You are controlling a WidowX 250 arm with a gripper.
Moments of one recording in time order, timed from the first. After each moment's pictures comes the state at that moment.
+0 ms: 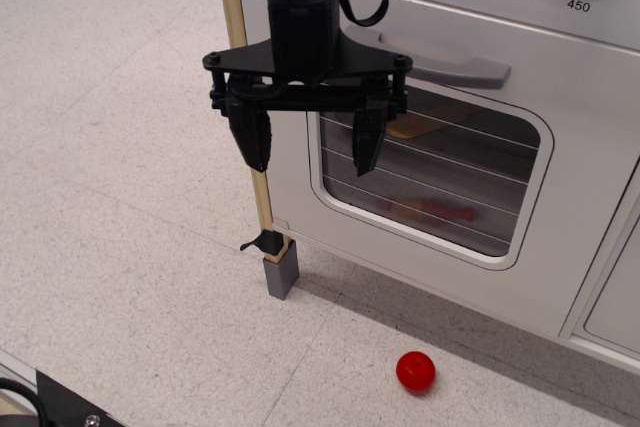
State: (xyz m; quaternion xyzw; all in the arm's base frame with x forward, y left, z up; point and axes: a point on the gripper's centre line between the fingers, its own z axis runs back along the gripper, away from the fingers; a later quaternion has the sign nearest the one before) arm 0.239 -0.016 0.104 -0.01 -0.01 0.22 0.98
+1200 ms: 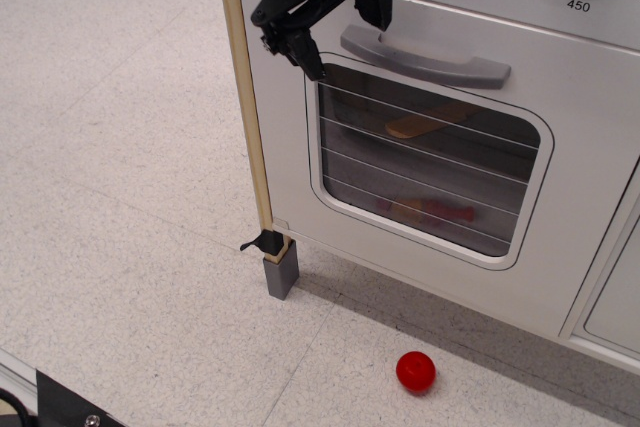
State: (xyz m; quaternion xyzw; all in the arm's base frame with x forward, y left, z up) arm 0.339 0.018 0.103 -0.12 -0.13 0.56 0.81
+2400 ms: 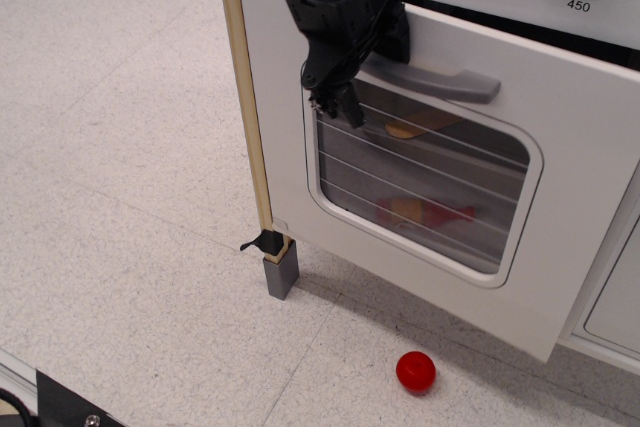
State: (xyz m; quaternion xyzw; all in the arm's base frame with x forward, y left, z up) arm 0.340 0.004 0.061 -0.13 -0.09 0.64 0.75
